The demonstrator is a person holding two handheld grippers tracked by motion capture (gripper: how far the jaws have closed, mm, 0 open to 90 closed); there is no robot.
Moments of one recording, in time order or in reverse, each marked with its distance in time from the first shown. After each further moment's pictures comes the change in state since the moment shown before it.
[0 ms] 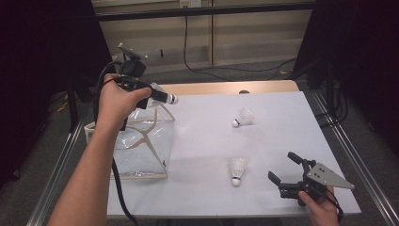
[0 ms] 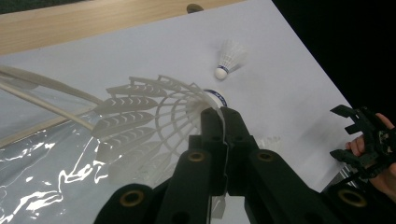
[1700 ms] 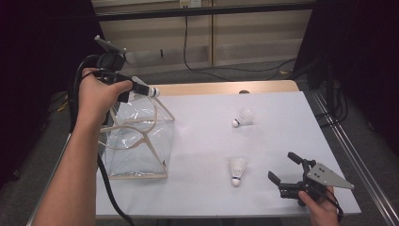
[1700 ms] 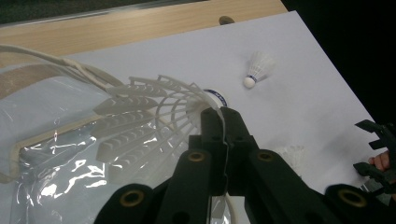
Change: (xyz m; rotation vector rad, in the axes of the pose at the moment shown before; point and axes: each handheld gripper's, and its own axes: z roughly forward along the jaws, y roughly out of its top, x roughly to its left) left arm 0.028 0.002 -0.030 -0.034 0.081 -0.053; right arm 0.000 0.000 0.000 0.001 0.000 0.001
